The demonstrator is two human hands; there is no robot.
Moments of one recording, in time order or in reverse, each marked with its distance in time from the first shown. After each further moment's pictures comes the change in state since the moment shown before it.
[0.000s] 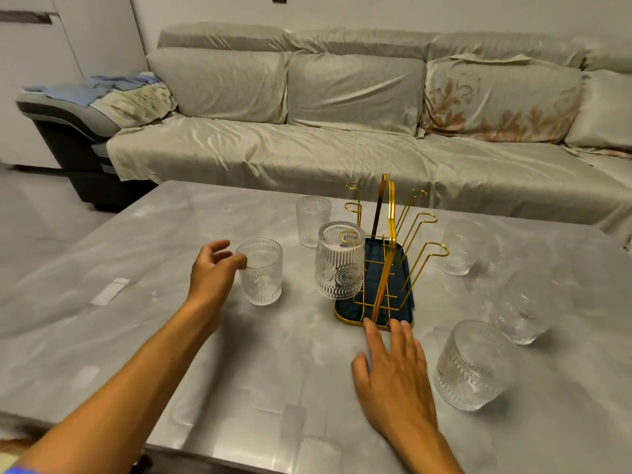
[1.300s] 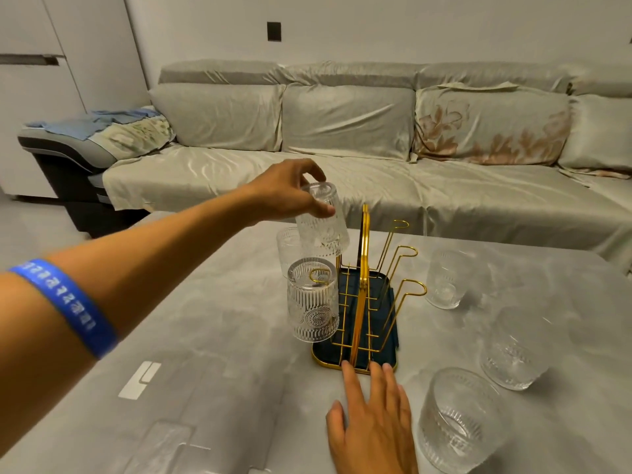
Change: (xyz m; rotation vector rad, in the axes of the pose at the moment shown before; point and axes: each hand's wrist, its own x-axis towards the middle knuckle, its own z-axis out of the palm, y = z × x) left_hand 0.033 0.170 0.125 0.685 -0.595 0.522; right_hand 0.013 0.002 0.001 0.002 -0.072 0.032
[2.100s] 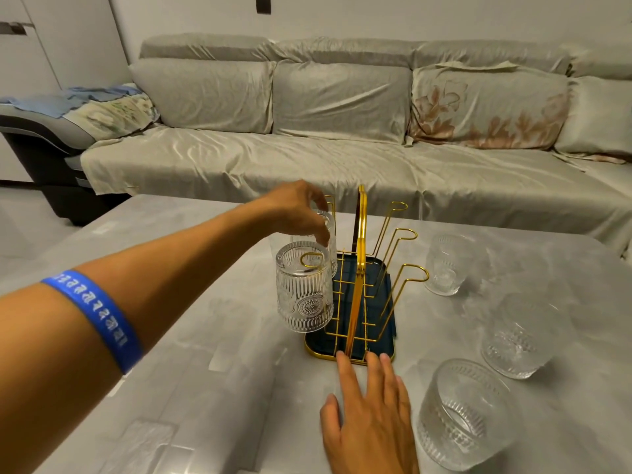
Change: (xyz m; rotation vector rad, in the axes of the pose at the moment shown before) left_hand 0.010 -0.020 0.055 0.173 -0.148 -0.116; right_hand -0.001 -0.001 -0.003 -0.043 -0.033 -0.018
